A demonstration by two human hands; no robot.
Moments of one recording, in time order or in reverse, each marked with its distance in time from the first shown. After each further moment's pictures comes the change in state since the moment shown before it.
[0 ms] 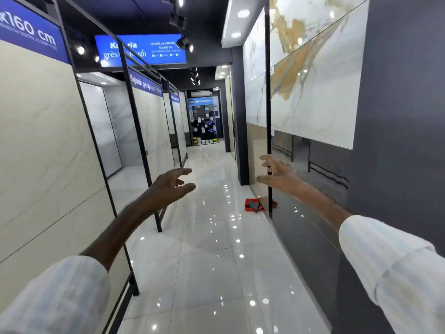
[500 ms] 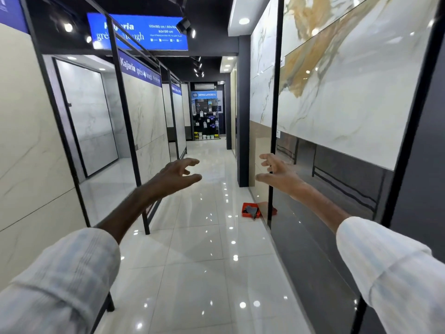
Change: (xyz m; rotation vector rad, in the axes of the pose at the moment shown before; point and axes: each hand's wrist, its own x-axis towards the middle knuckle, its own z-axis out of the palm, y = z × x) left_hand 0.233 -0.068 0.082 0.055 -0.065 -0.003; right_hand 0.213 0.128 0.014 -0.049 -0.013 0.004
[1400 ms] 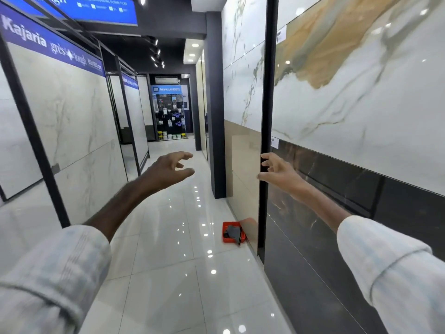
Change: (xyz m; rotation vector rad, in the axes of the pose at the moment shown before) left_hand 0.574 -0.255 0.112 -0.049 -0.022 0.096; right_hand 0.516 0.249 0.085 0.018 0.077 0.171
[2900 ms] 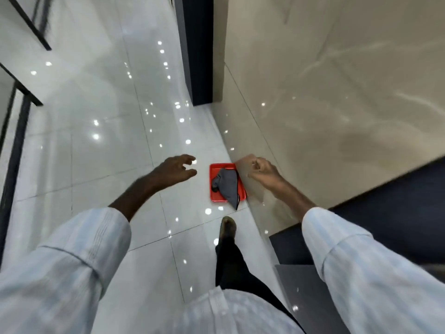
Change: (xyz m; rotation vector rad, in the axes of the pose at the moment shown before) left_hand 0.807 -0.648 0.545 -0.211 -0.724 -0.453; right_hand 0.865 0.600 0.415 0.081 -0.311 0.780
